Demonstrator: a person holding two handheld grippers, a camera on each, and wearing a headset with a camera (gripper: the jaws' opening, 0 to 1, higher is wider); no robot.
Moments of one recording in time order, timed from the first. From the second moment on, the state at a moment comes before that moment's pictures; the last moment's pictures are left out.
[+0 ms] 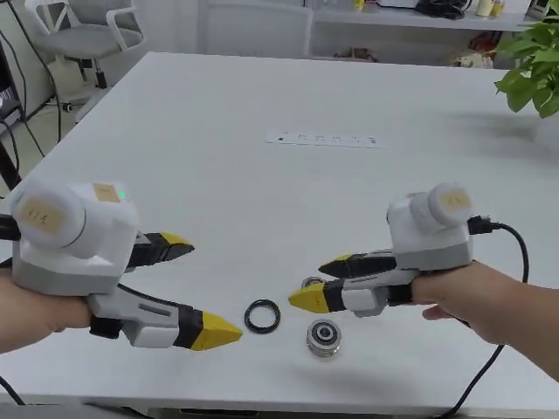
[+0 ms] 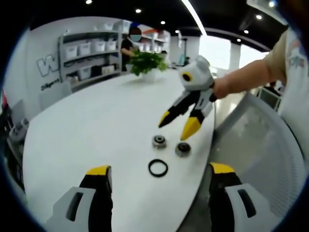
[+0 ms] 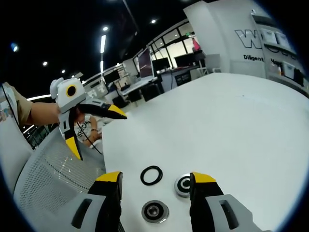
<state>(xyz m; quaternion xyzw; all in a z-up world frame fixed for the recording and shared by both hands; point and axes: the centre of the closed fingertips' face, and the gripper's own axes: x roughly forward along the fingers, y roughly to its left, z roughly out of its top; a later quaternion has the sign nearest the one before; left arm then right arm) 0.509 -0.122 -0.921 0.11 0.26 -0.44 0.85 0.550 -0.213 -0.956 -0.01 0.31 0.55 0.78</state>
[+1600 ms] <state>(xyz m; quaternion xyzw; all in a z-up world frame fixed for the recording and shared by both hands) 0.498 -0.109 -0.909 0.11 0.25 -0.42 0.86 0.509 -0.318 -0.938 -0.09 0.26 0.51 0.82</state>
